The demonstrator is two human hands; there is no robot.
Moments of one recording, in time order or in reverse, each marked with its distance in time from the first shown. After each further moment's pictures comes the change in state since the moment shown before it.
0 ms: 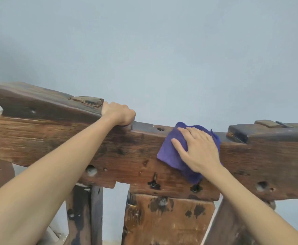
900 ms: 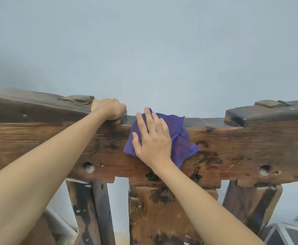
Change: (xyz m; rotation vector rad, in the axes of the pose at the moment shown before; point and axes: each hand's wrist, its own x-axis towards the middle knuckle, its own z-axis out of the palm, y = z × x) left_hand 0.007 0.003 0.006 0.018 0.011 -0.031; right_hand 0.016 -0.091 0.071 0.085 0.461 -0.137
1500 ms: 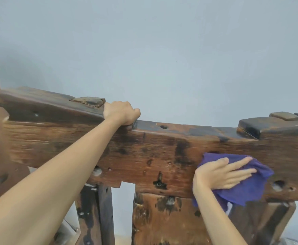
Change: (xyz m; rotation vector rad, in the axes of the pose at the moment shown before) left_hand -0.003 0.005 0.001 0.023 0.104 0.002; right_hand -0.059 0.091 0.007 0.335 0.496 1.252
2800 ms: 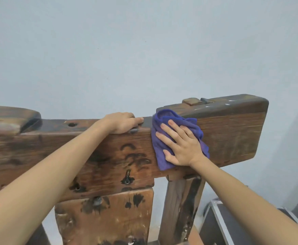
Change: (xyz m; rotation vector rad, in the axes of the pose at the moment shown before) left_hand -0.024 0.242 0.007 -0.375 -0.349 0.473; right_hand 0.235 0.045 -0.072 -0.388 -0.320 -1.788
